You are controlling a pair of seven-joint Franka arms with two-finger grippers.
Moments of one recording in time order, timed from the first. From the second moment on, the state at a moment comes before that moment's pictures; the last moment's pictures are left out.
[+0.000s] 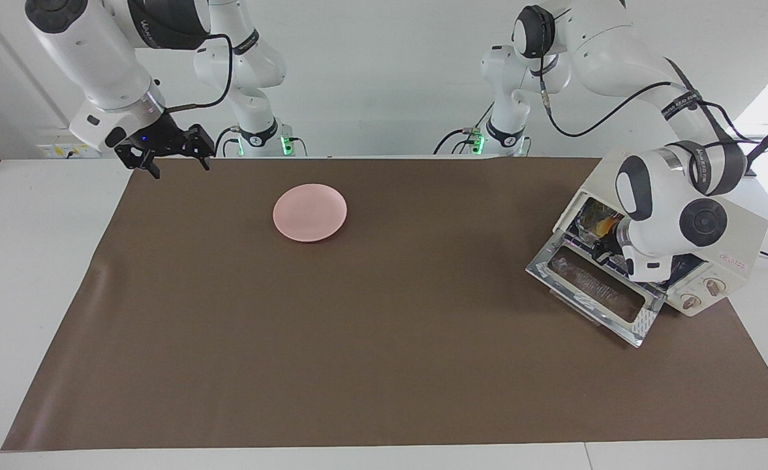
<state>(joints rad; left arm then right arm) -0.42 0.48 0.51 -1.51 -0.04 1.48 -0.60 -0.05 -0.04 0.05 -1.65 0.00 1.43 -0.19</state>
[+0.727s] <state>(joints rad) -0.43 0.47 0.50 -1.51 -0.04 1.54 -0.56 -0.06 -0.04 0.04 -1.65 0.00 1.43 -0.19</state>
